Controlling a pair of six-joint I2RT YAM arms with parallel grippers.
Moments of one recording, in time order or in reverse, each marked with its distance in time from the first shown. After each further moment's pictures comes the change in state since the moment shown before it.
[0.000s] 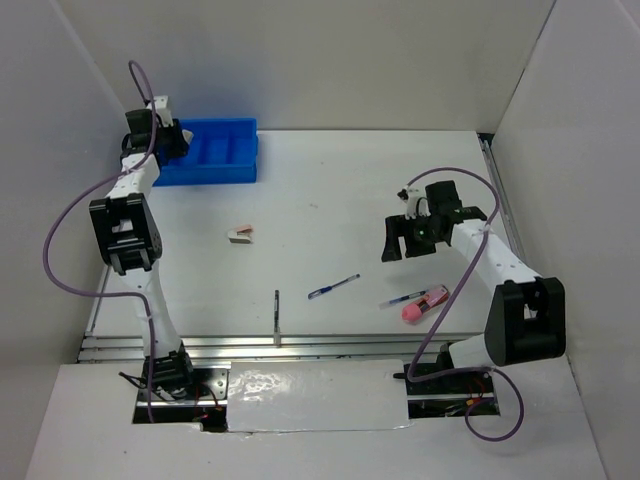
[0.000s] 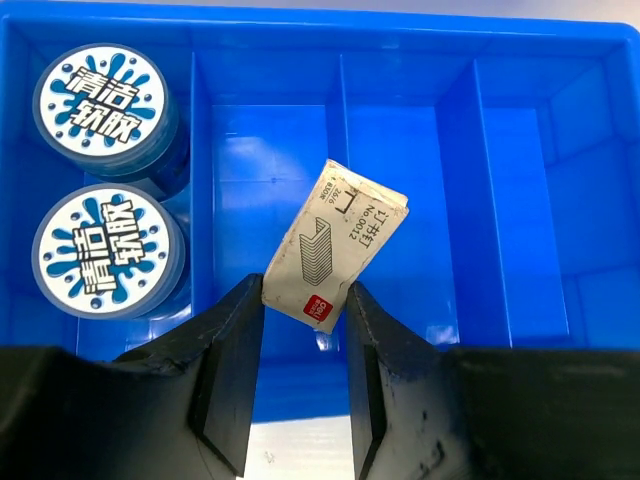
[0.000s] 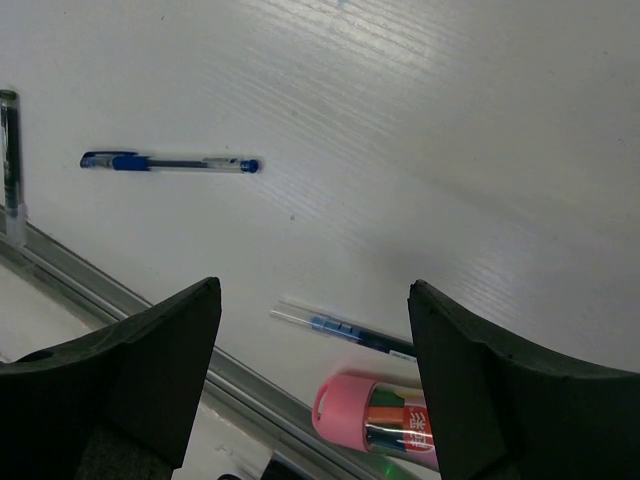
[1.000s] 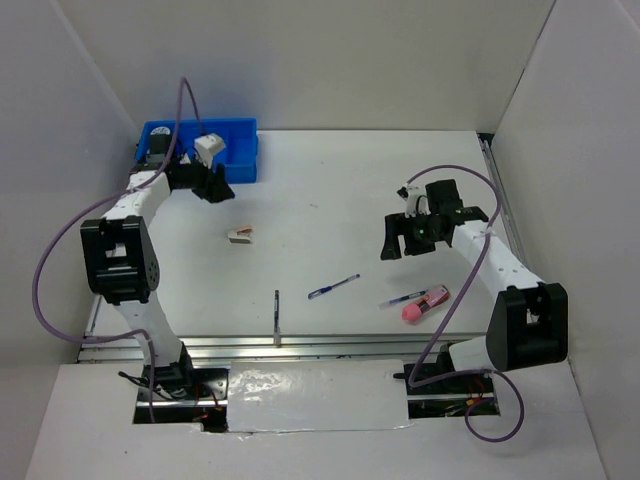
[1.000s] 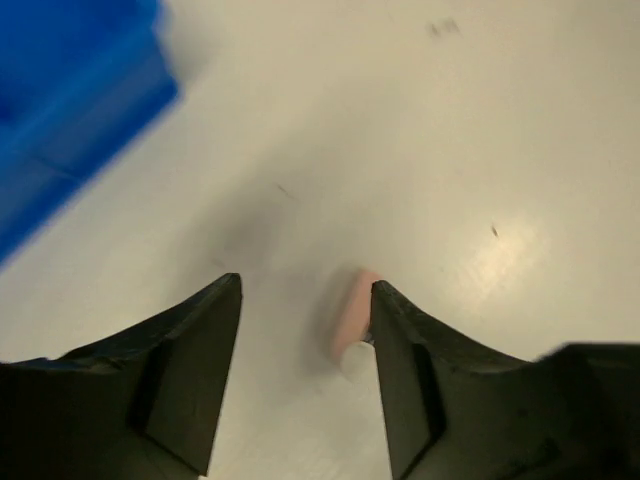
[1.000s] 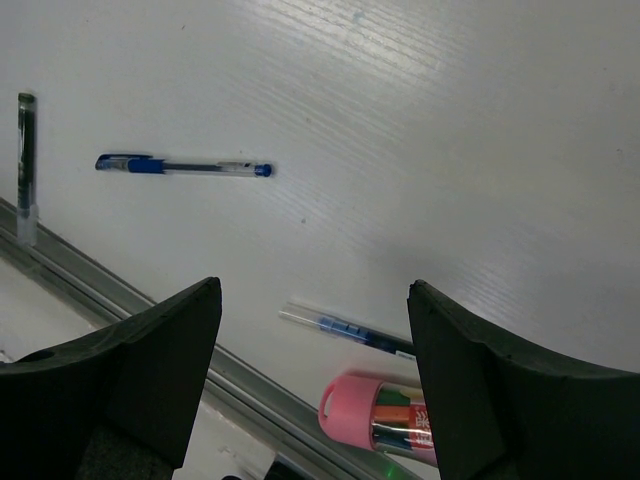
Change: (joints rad) left arm -0.094 -0.372 -0.413 -0.283 0.529 0.465; right arm 0.009 -0.021 0.008 -0.001 -0.003 0.006
